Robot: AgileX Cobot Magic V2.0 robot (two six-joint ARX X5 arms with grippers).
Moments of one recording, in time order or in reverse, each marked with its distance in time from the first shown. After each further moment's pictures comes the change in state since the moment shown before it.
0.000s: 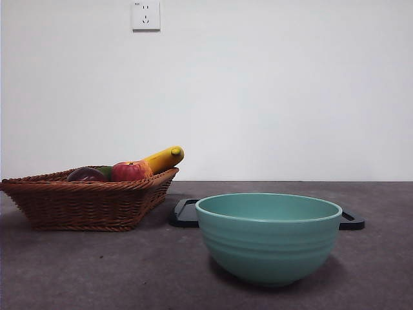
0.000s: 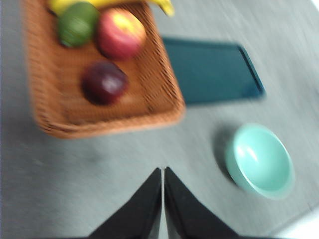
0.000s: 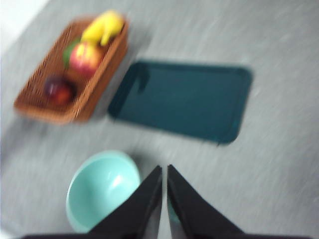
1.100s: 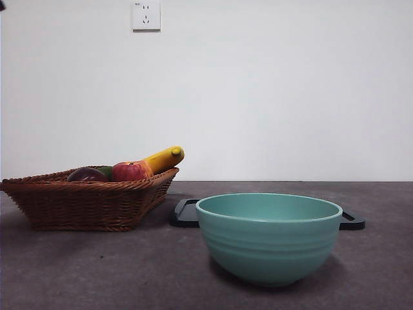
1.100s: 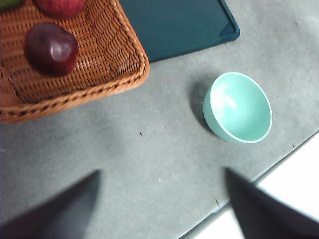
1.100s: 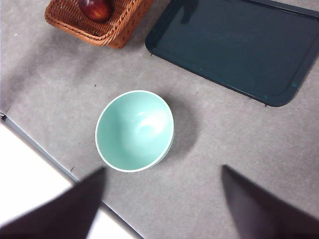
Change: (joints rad) left arm -0.114 0.100 0.079 -0.129 0.005 0.124; right arm 0.170 0.101 0.064 -0.168 -0.002 -0.124
